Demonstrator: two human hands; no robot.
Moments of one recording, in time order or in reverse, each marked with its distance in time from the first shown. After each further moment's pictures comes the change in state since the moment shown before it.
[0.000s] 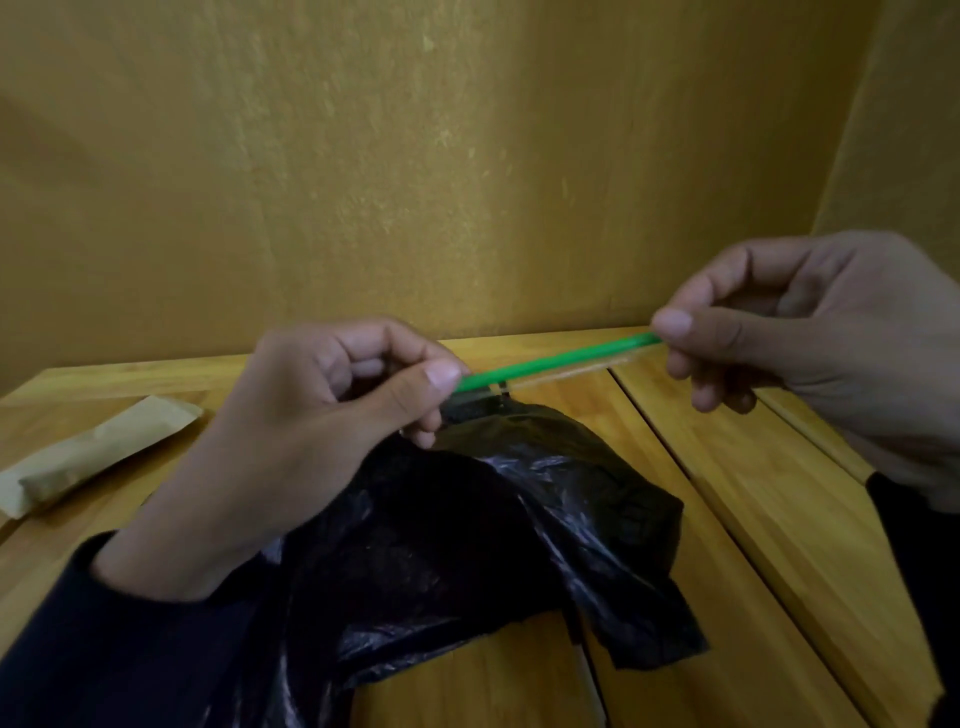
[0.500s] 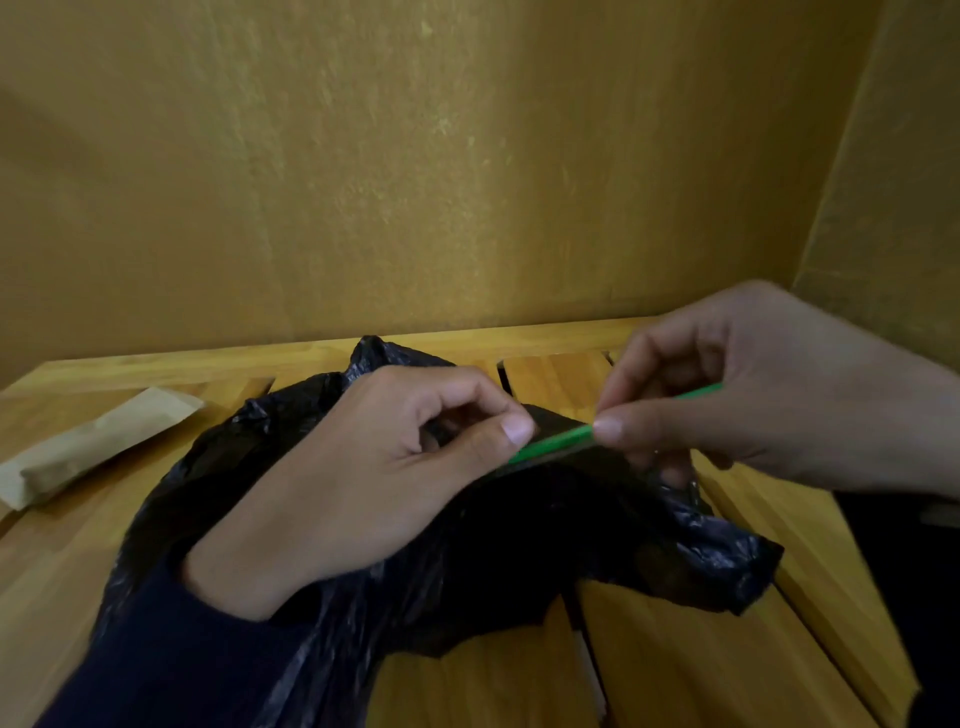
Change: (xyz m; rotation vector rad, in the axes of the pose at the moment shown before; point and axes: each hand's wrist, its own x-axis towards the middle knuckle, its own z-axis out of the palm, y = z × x) left_hand -0.006 0.002 0.026 0.271 -0.187 -0.052; right_hand -0.001 -0.007 0.020 -0.289 -0.283 0.170
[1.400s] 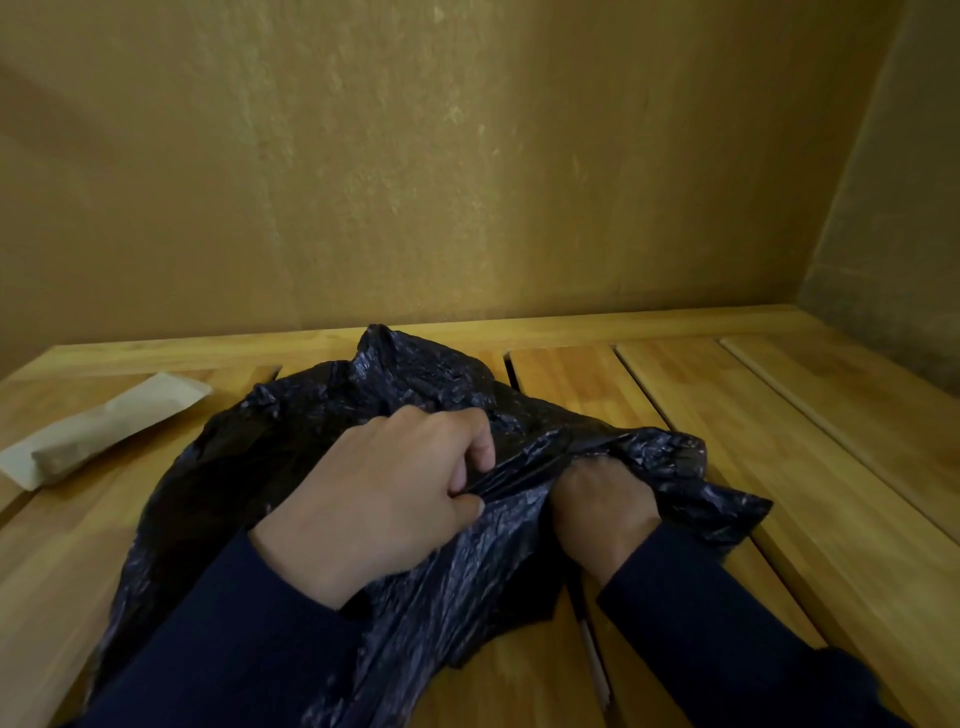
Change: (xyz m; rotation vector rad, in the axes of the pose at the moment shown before) left_hand 0.001 -0.029 0.020 0.586 -0.186 -0.190; right_hand 0.048 0.092 0.119 -0.904 -0.060 0.362
